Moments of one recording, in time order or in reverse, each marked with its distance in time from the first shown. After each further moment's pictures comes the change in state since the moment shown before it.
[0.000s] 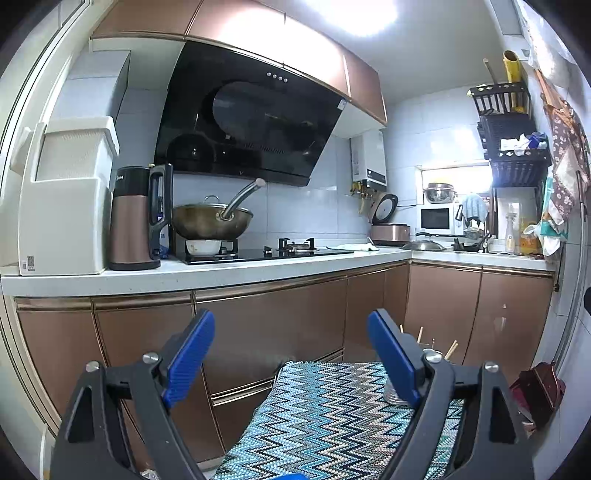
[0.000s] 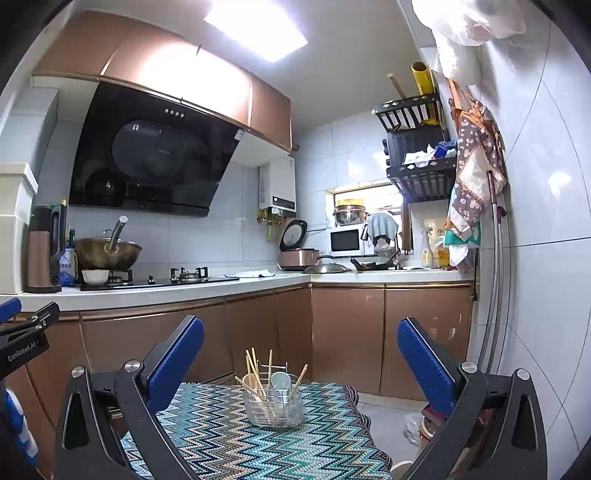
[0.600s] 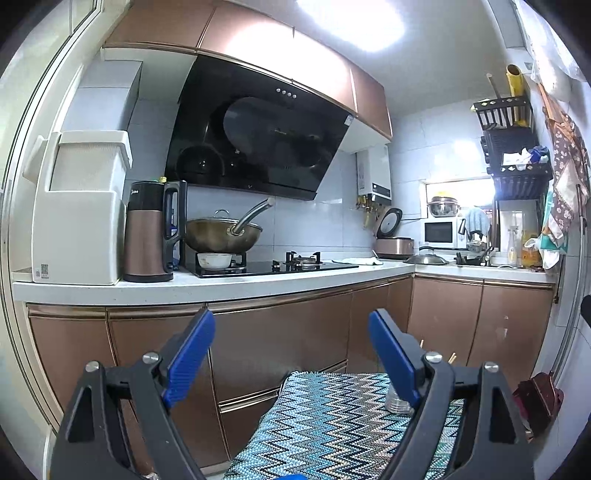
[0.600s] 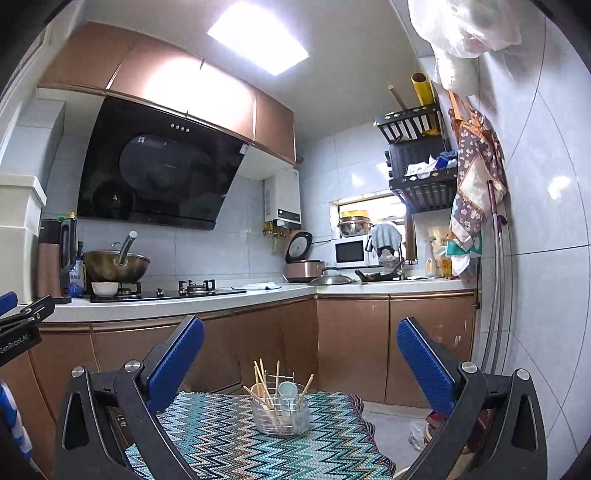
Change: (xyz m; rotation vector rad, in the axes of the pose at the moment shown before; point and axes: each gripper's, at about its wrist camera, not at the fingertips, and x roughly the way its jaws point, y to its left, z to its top) left arm -0.026 0.011 0.015 -0.019 -0.039 0.018; right arm -0.020 0.002 0.011 0.011 -0.045 0.022
